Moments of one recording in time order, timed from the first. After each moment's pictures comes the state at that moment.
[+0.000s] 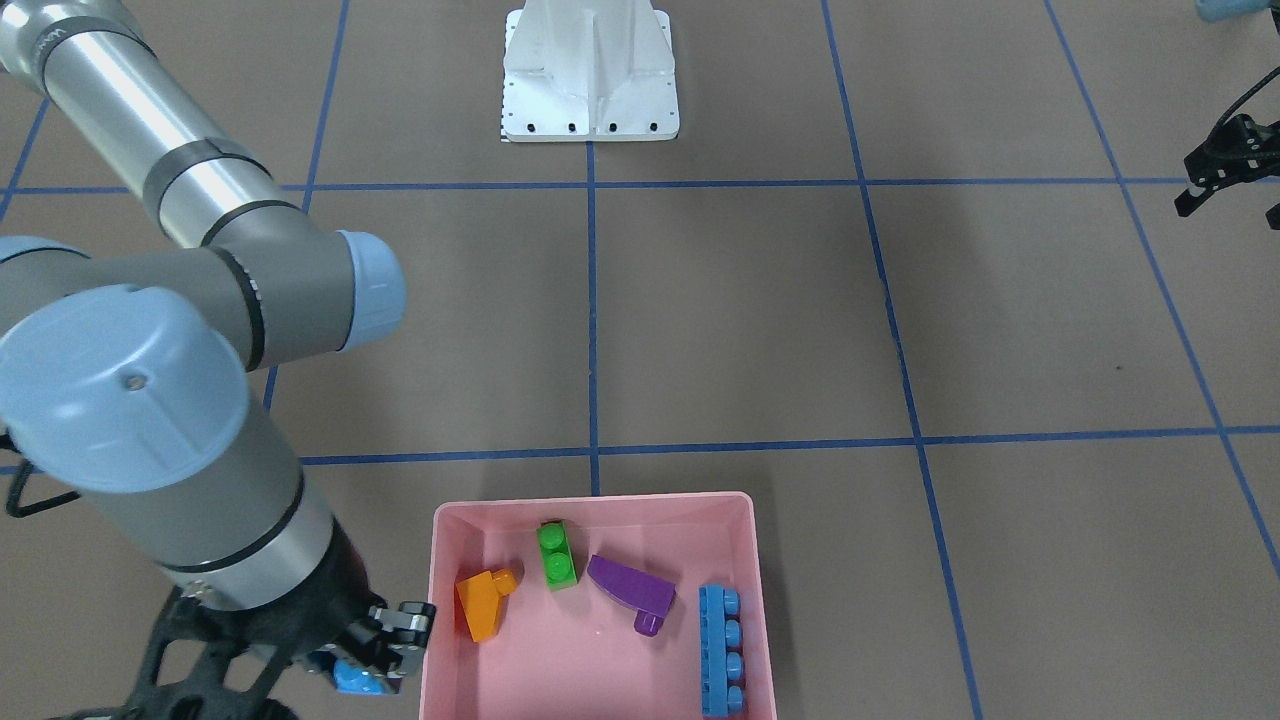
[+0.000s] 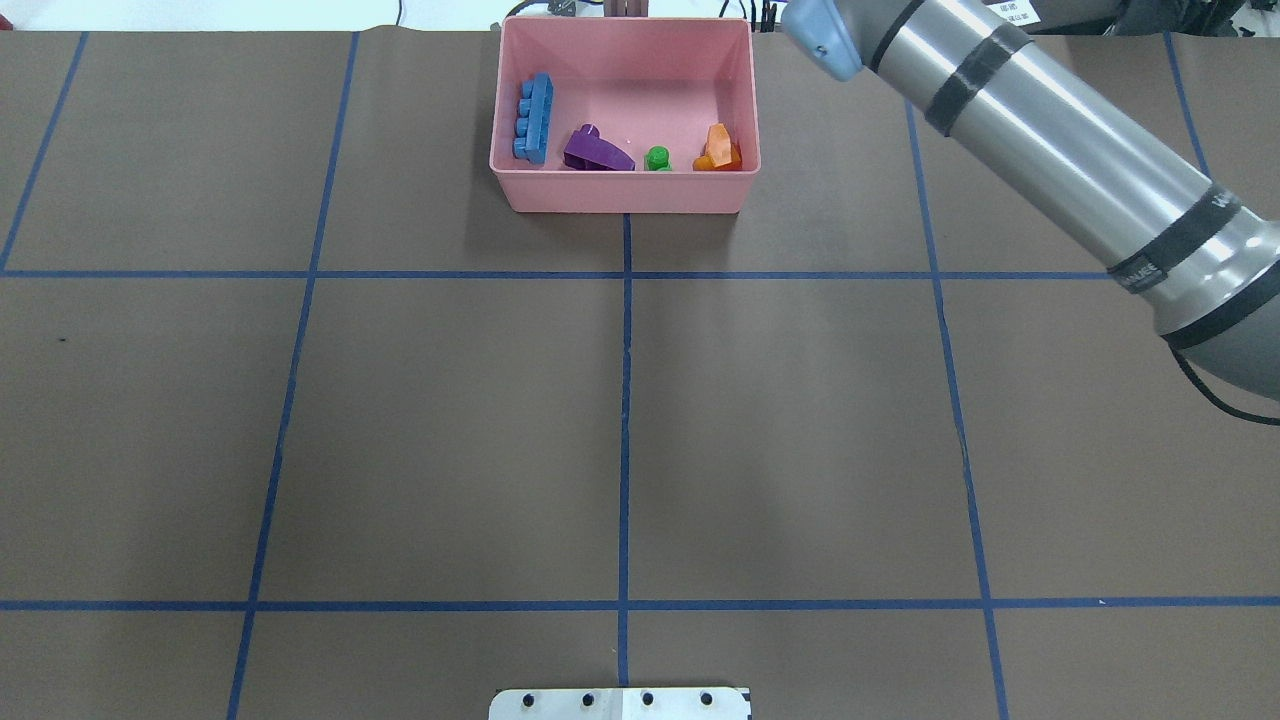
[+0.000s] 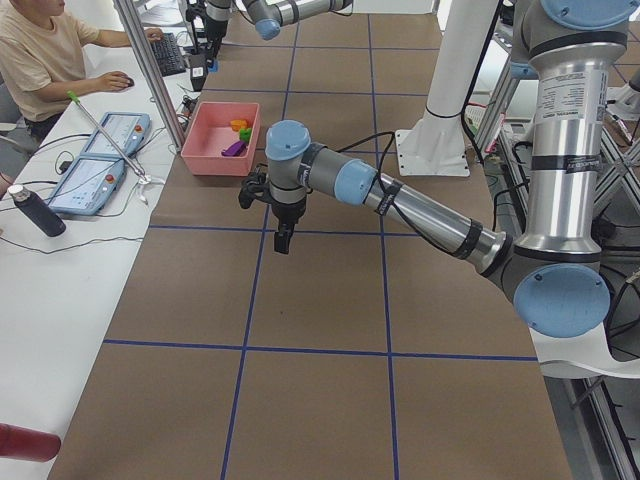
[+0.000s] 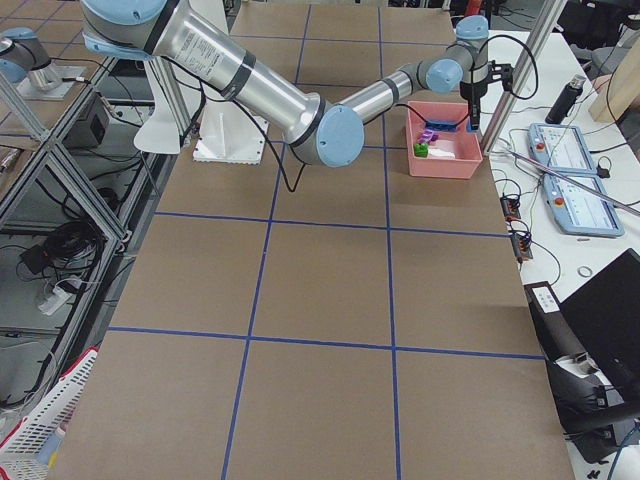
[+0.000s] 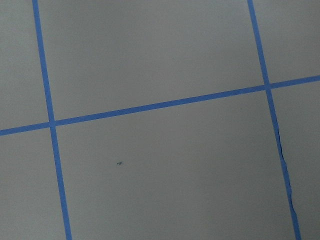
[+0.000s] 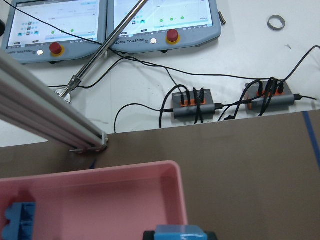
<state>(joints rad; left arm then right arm) -1.36 -1.56 -2.05 -1.46 -2.34 -0.22 1.00 -0.46 0.98 -1.26 1.96 1.05</state>
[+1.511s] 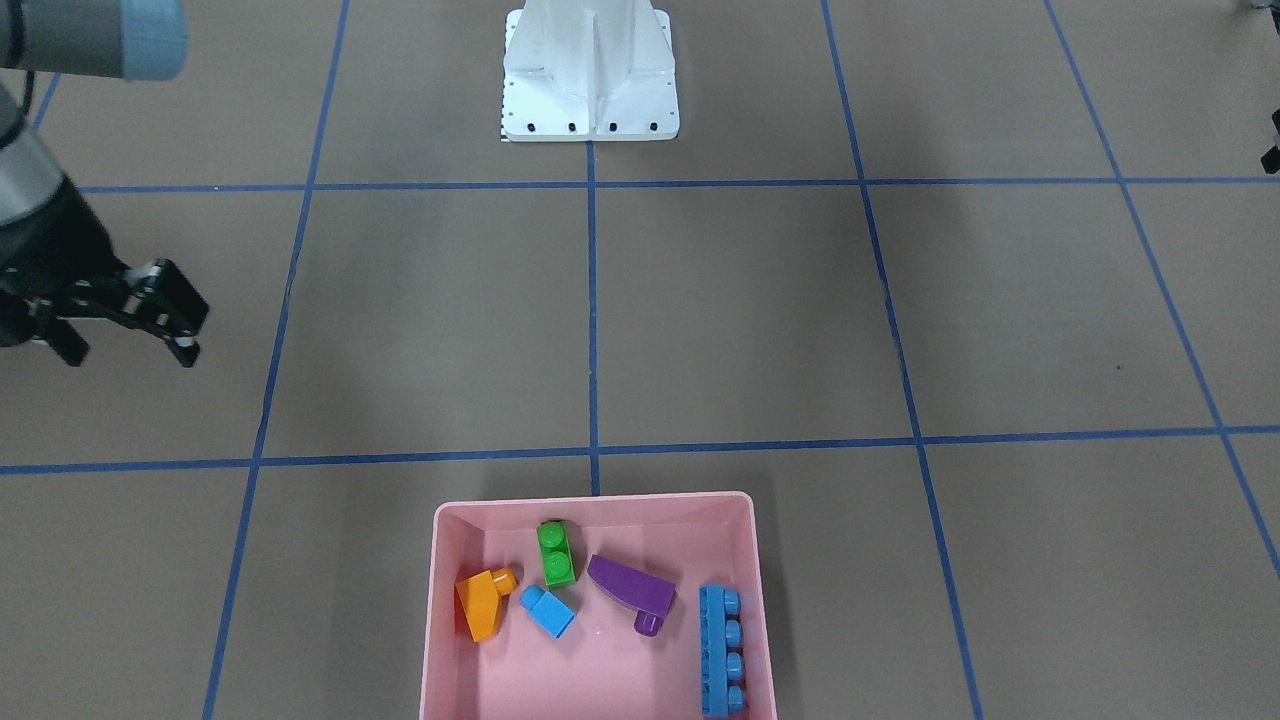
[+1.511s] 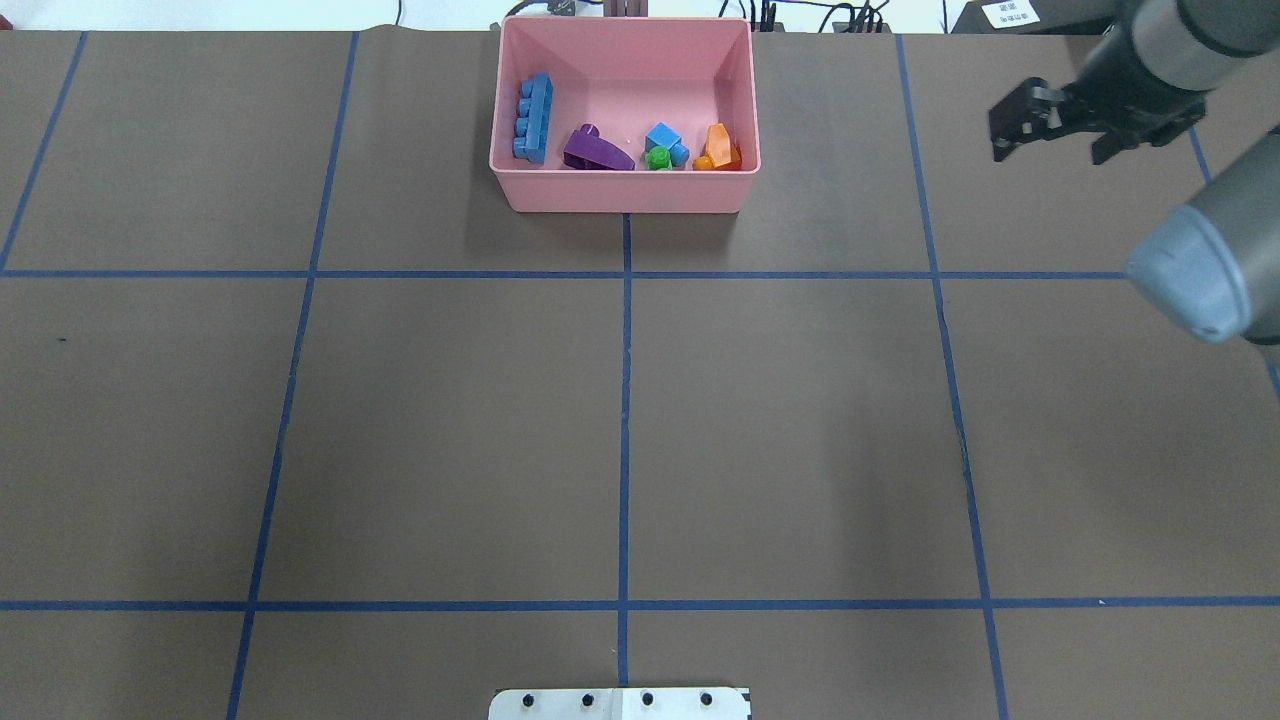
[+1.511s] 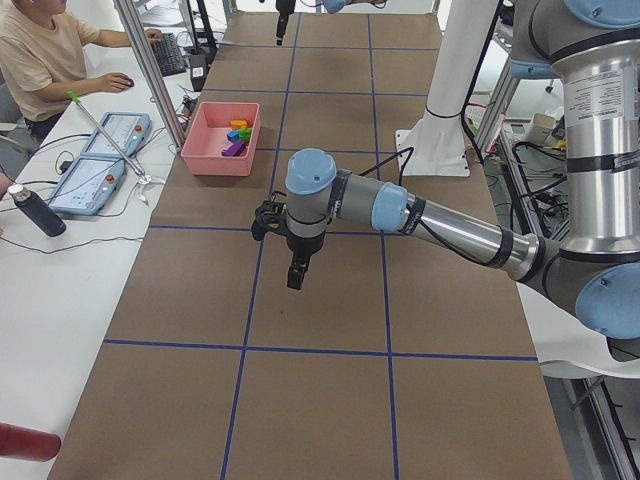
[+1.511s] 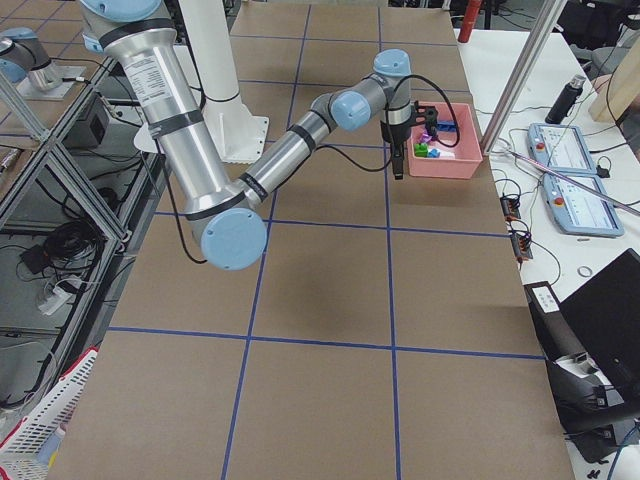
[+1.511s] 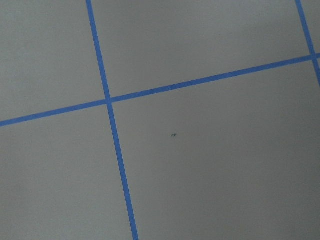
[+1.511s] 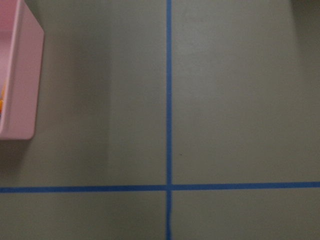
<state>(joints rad) -1.51 -1.40 -2.05 -1.46 -2.34 0.01 1.14 -1.26 1.97 -1.71 2.12 0.70</state>
